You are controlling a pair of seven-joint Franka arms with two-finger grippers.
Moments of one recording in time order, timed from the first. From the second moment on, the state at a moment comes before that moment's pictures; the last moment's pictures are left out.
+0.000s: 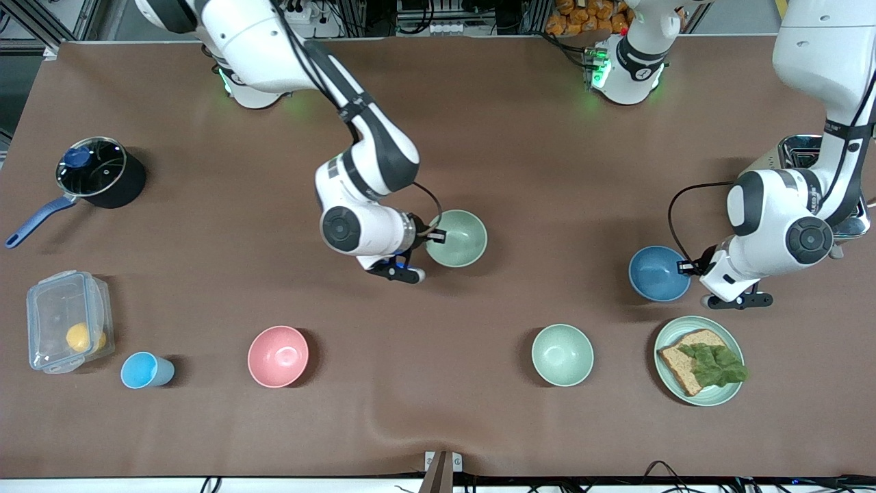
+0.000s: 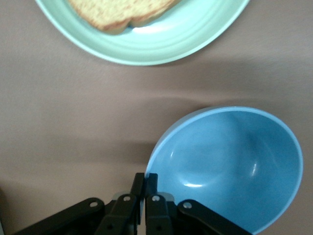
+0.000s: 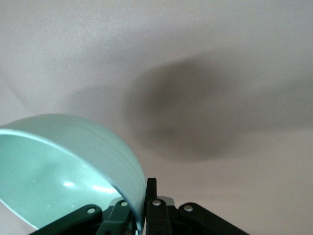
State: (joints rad) left arm 0.14 0.44 -0.11 -1.94 0.09 2.25 -0.05; right arm 0.67 0.73 -0.03 -1.46 0.60 2.09 0.59
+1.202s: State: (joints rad) left arm 0.10 0.36 -0.39 -1.85 0.08 2.15 -0.30; right arm 0.67 0.73 -0.08 -1.41 0.65 2.06 1.10
